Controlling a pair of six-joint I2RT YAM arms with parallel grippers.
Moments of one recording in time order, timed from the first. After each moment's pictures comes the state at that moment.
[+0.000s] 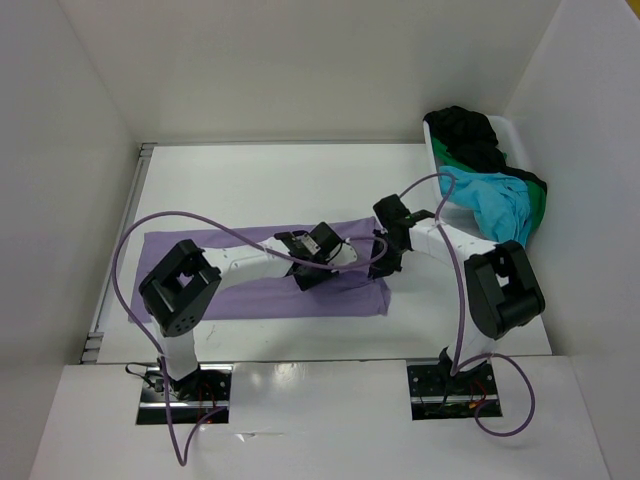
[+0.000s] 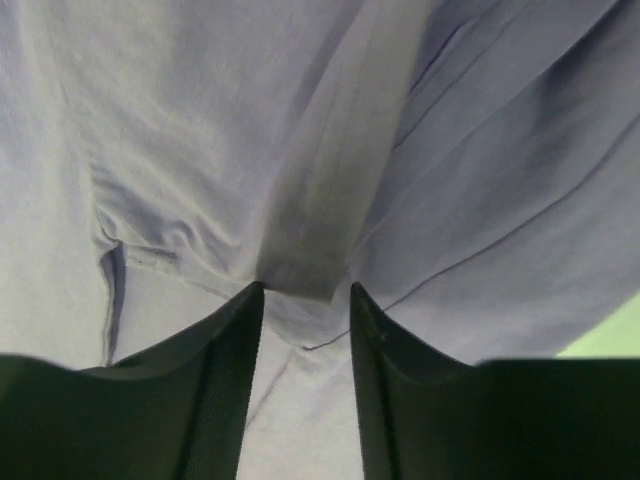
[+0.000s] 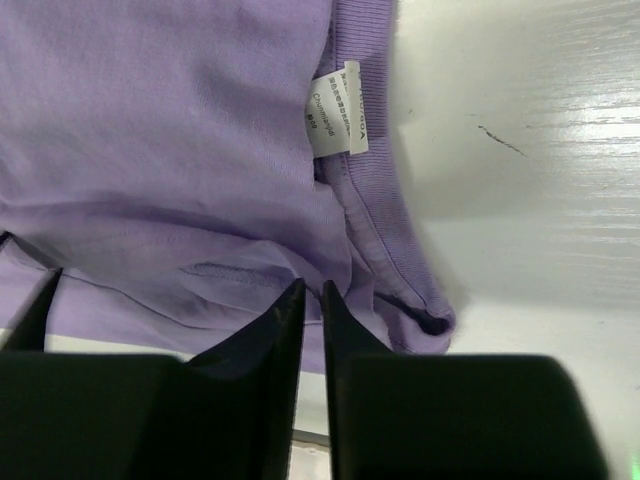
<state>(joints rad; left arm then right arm) -0.84 1.83 1.19 -0.52 -0.10 0.30 0.41 1.62 0.99 -0.63 -0.12 0.67</state>
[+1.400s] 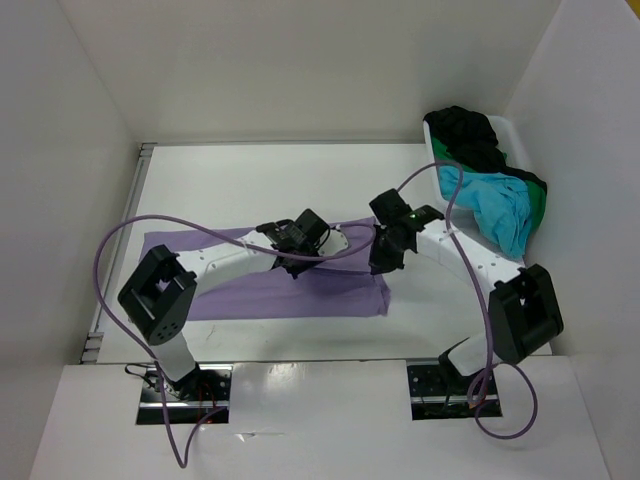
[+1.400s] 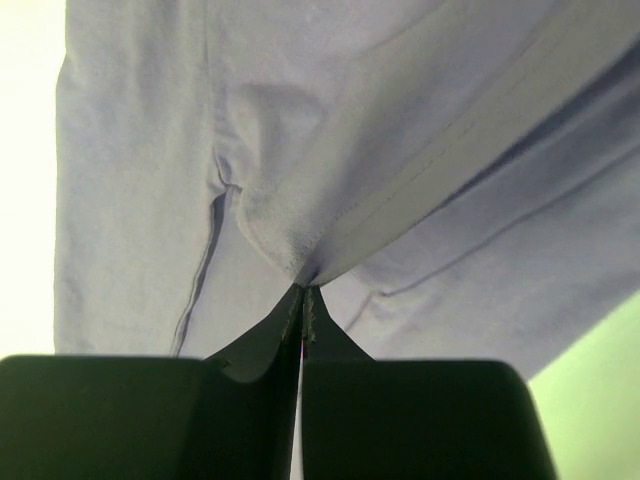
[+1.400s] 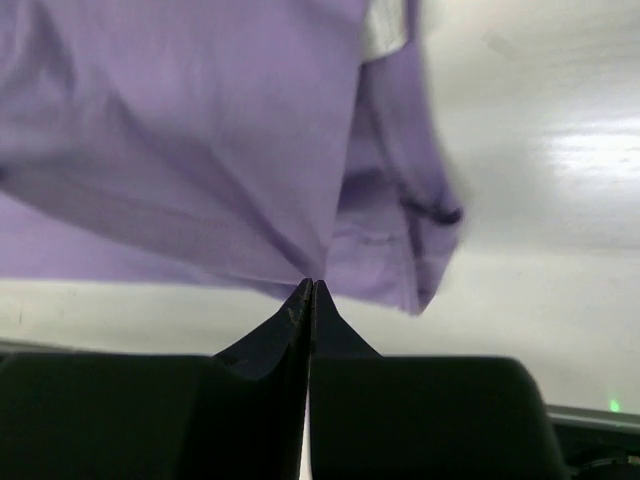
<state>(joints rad) -0.78 1.72 1.19 -0.55 -0.14 0.37 0.49 1.48 1.08 -0.82 -0.01 0.70</state>
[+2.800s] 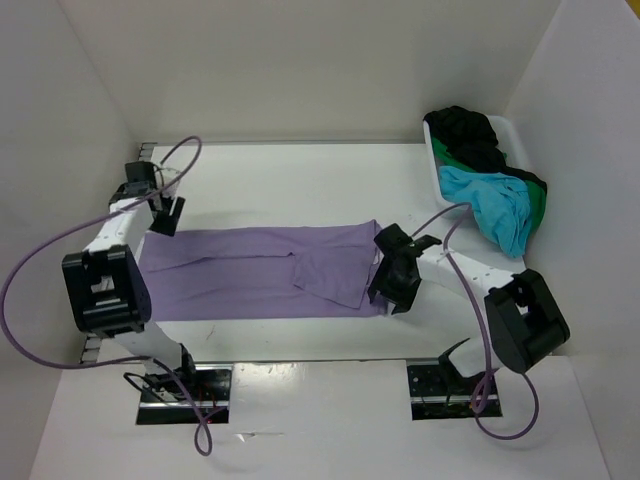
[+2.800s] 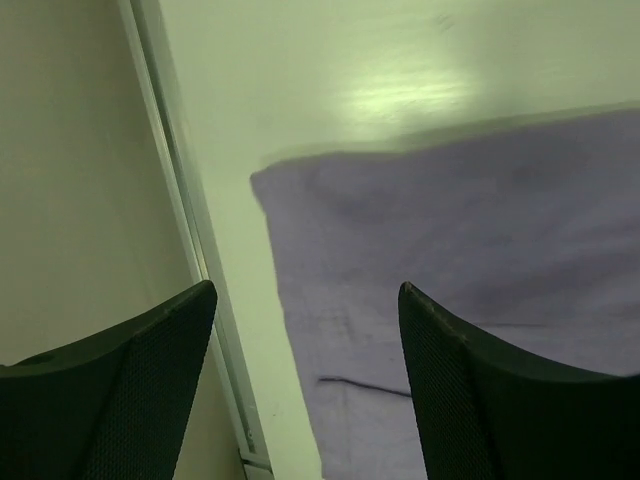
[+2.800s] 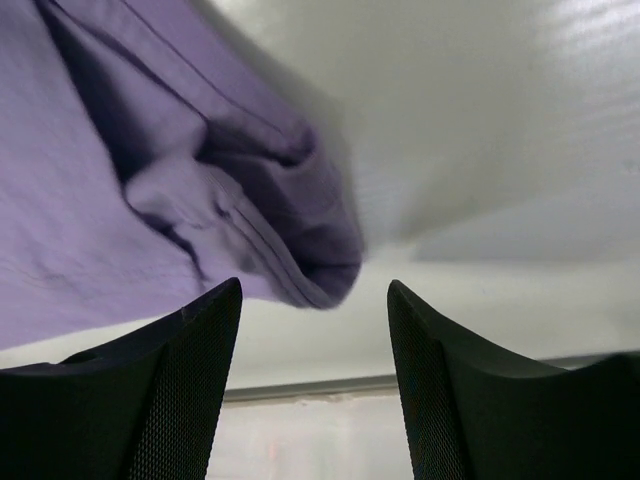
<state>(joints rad) 0.18 1.59 1.19 -0.51 -0.16 0.46 0.53 1.42 0.78 -0.78 0.00 1.01</state>
